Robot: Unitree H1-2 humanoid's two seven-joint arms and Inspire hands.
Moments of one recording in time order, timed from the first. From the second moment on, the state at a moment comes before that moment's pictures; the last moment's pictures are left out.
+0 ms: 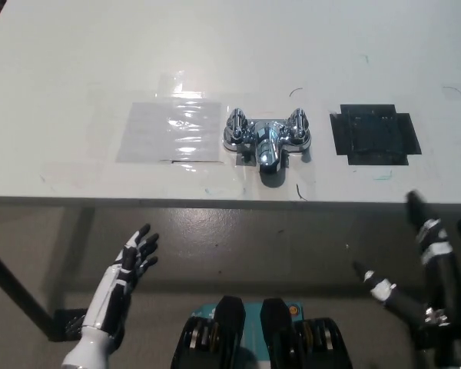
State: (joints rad) left_arm 0.02 0.09 -0.04 -0.12 -0.01 0.00 -0.11; right_arm 0.02 -0.05 -0.01 -0.20 -0.13 -0.27 -0.04
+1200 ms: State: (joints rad) left_arm 0.02 0.08 -0.07 -0.09 0.01 0.00 -0.11; right_arm -1.00 -0.35 0.18 0.18 -0.39 0.30 0.41
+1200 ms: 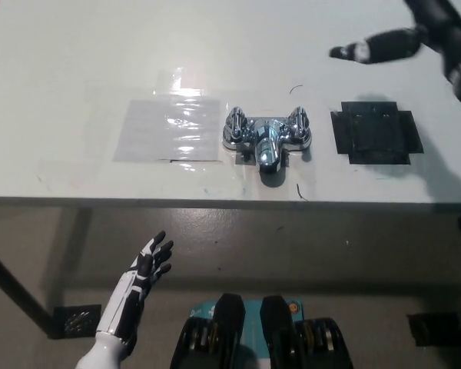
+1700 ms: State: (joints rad) left_arm 0.02 0.08 -0.08 -0.08 0.02 -0.01 -0.11; right_arm -1.38 -0.23 0.53 0.80 -0.58 0.42 0.58
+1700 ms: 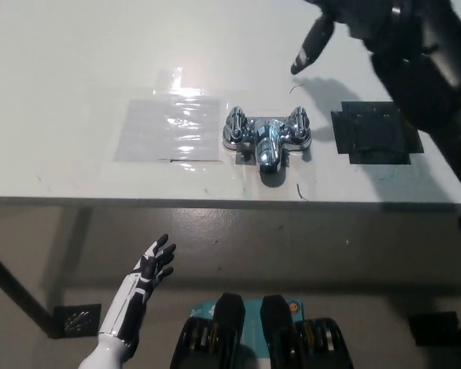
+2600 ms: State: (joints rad) left_arm 0.02 0.08 -0.09 -0.08 0.05 -0.07 -0.11; right_arm -1.49 -0.11 0.55 1.27 -0.59 0.44 0.60
